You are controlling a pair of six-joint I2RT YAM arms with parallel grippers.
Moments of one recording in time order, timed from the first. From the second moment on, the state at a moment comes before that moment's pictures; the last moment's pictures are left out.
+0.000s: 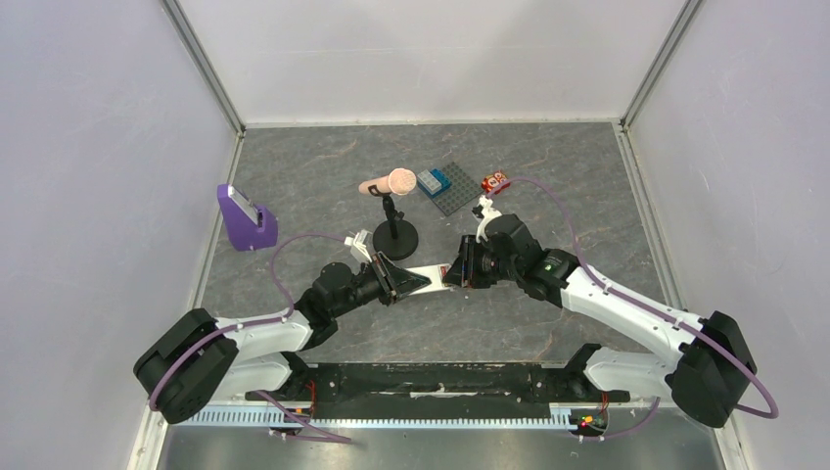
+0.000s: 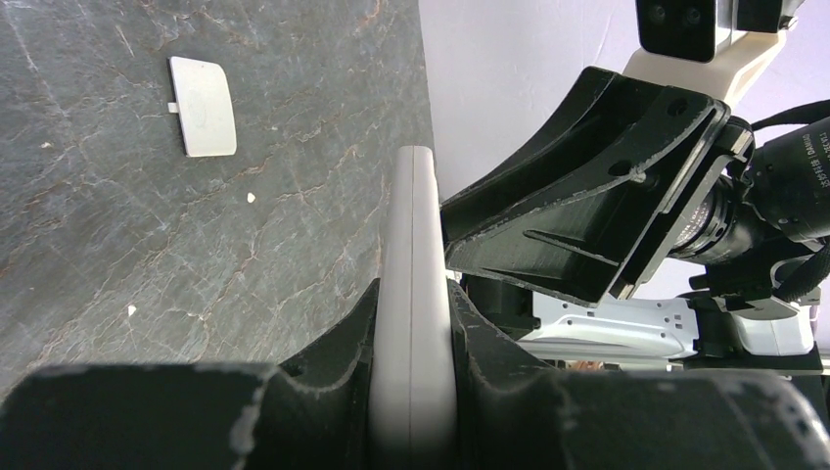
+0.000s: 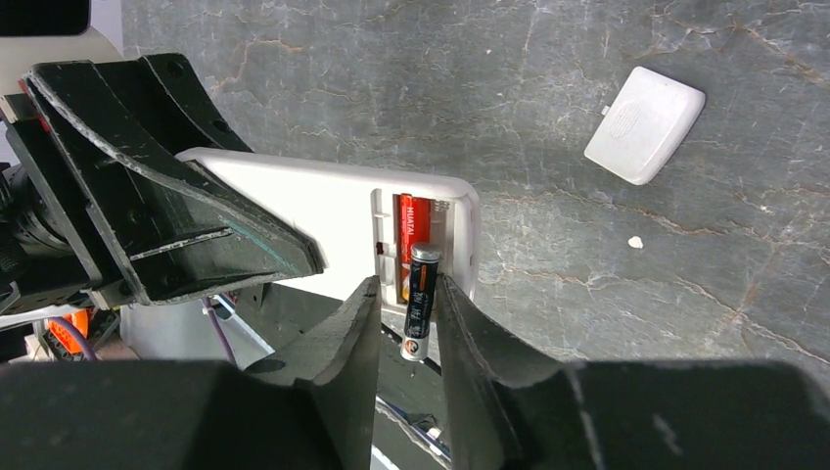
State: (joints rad) left arm -0.75 1.16 0.20 0.81 0.26 -1.27; right arm 0.76 1.16 0.78 -0.31 -0.17 0.75
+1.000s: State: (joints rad) left arm -0.75 1.15 0.20 0.87 0.26 -1.35; right arm 0.76 0.98 0.80 -0.32 -0.04 0.76
